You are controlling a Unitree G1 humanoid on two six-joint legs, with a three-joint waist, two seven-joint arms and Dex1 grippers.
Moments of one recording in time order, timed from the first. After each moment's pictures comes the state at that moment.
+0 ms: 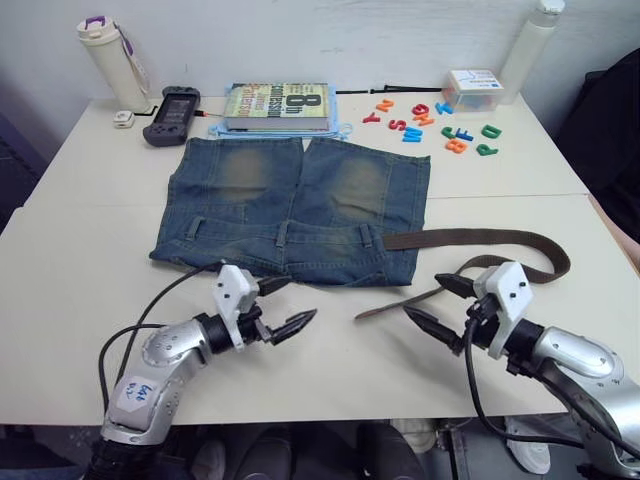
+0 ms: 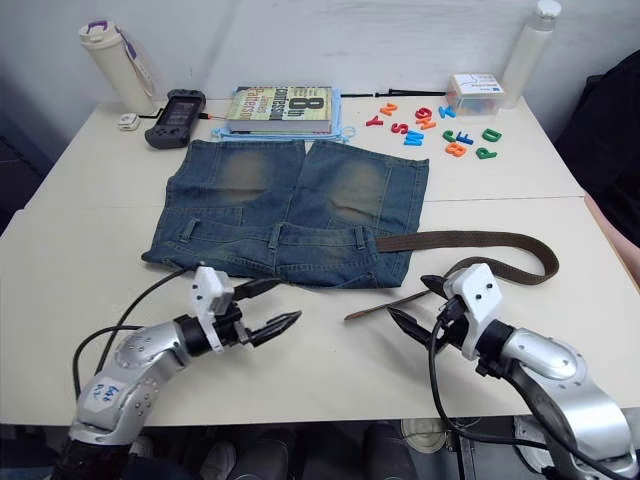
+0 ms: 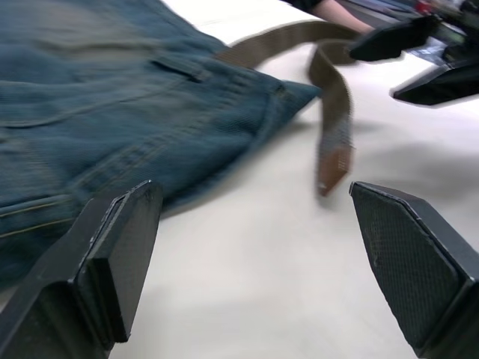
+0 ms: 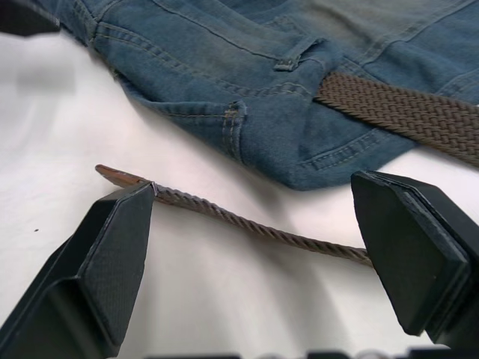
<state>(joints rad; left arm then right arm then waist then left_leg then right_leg) -0.07 0.44 -0.08 -0.34 -0.42 0.40 -0.68 0.09 -0.64 -0.21 -0.60 0.50 0.62 0.61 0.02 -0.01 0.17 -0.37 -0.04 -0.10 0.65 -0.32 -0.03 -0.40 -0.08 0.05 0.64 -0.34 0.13</state>
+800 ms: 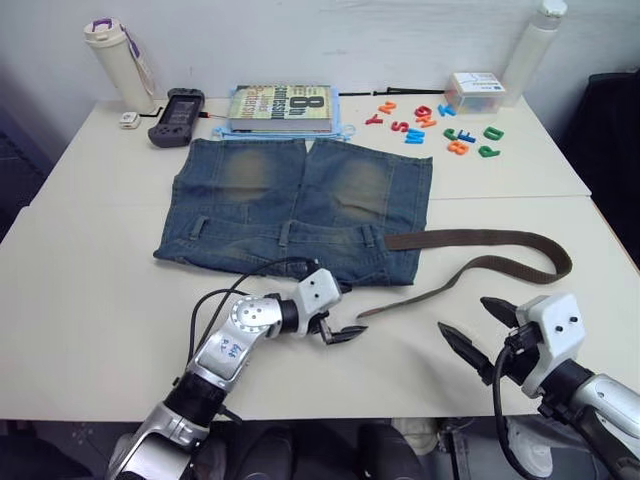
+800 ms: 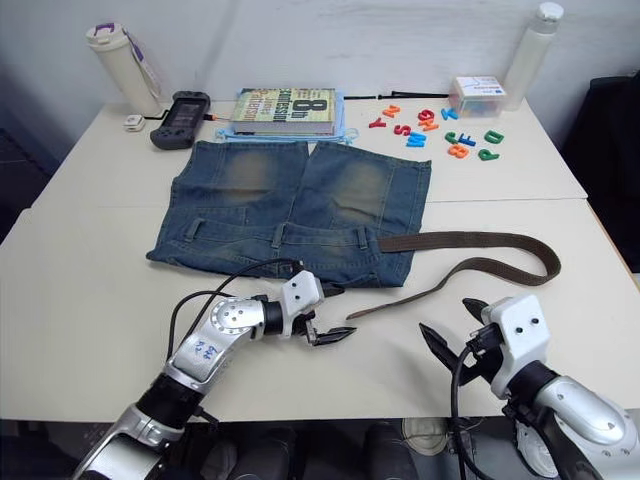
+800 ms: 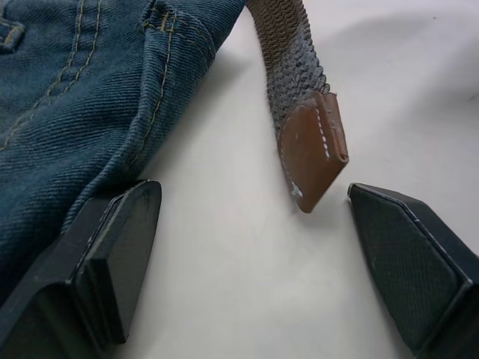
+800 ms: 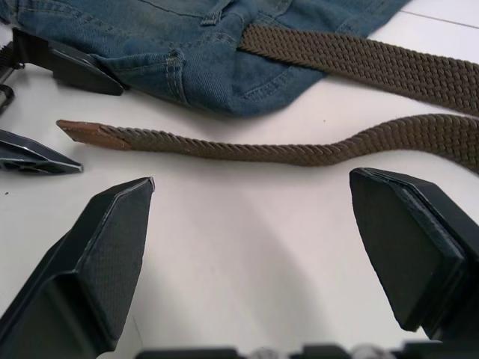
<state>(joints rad) -0.44 0.29 -0.40 0.09 -0.07 0.24 -0.71 0.37 -0.58 -0.40 -0.84 0.56 0.70 0.43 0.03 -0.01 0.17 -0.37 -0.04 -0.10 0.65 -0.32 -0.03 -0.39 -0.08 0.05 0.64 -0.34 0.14</state>
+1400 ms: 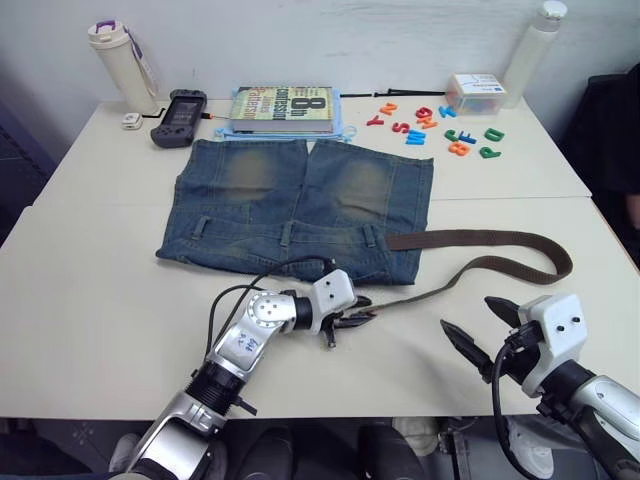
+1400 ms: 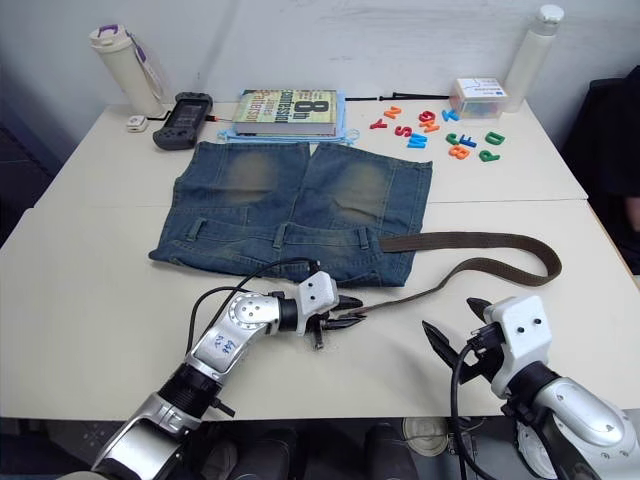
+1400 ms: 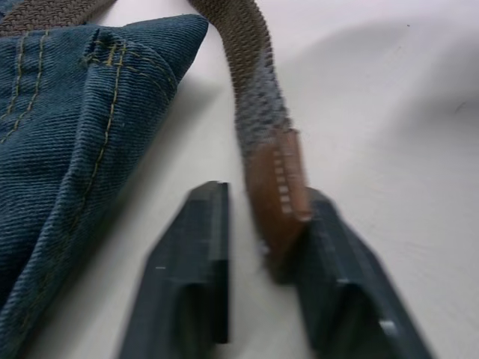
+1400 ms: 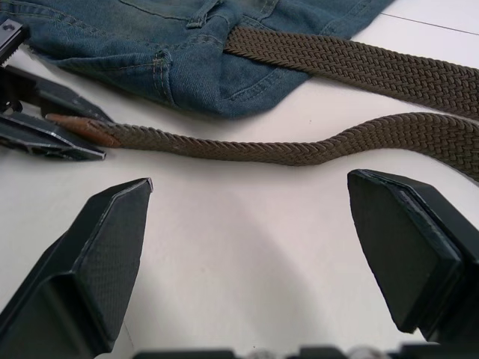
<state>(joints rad) -0.46 0.24 -0.41 0.17 -0.05 0.17 -0.78 0.38 -0.57 -0.39 -0.84 0.56 0.70 0.40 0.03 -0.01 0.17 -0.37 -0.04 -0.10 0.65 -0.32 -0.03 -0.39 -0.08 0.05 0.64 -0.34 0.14</state>
